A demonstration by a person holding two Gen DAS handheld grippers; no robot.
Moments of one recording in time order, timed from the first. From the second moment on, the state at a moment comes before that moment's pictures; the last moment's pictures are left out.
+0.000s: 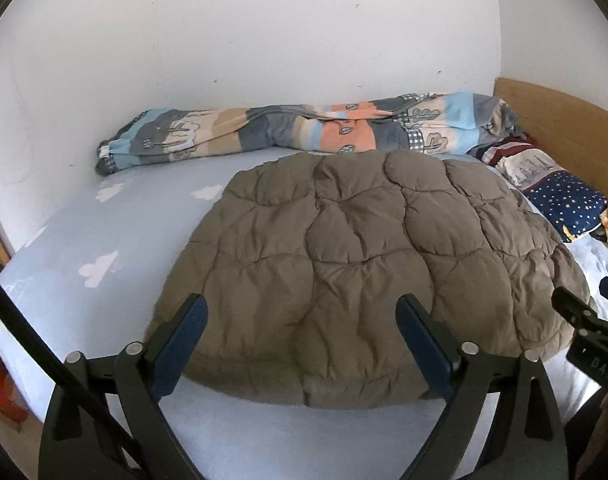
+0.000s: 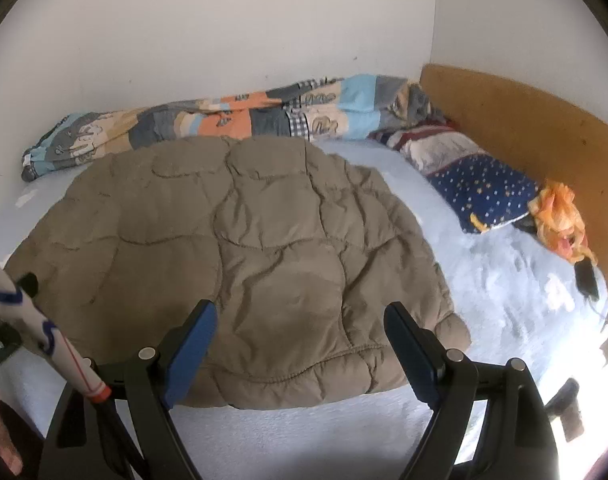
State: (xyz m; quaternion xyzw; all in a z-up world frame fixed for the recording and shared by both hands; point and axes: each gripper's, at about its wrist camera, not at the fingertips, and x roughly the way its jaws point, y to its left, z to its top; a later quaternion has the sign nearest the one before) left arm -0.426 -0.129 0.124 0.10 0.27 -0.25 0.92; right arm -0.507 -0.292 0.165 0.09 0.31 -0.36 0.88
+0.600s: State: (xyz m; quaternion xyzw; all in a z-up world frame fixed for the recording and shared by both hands) left arm -0.441 -0.117 0.158 0.14 0.30 -0.19 0.93; right arm -0.512 -0.258 0.204 0.08 0.30 -0.33 0.89
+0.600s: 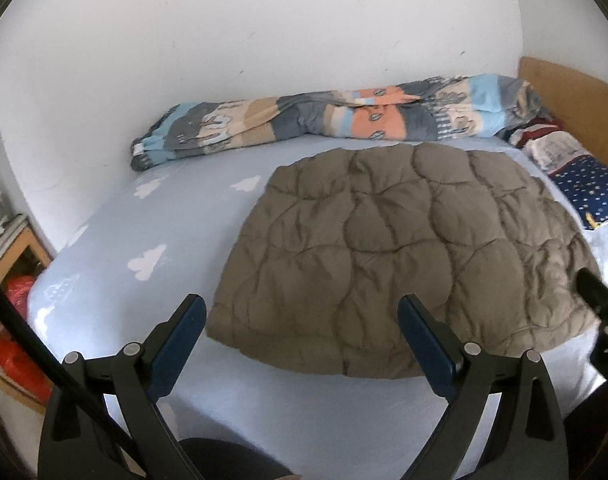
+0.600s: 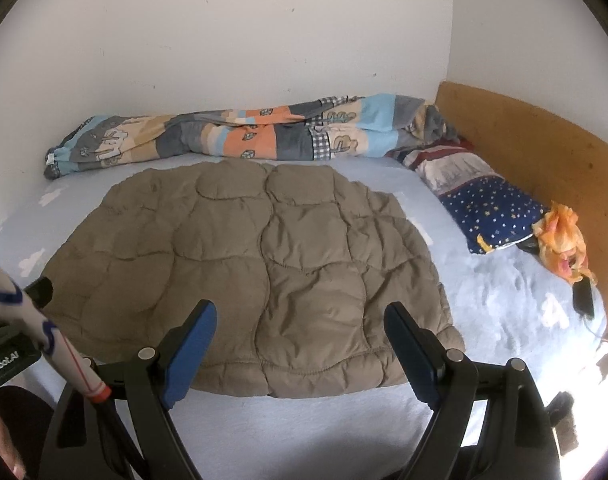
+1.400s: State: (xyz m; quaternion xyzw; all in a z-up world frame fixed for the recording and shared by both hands) left arm -0.464 -0.116 0.170 0.15 0.29 -0.20 0.92; right arm -0.522 -0.242 0.225 0.07 0.29 -0.33 0.90
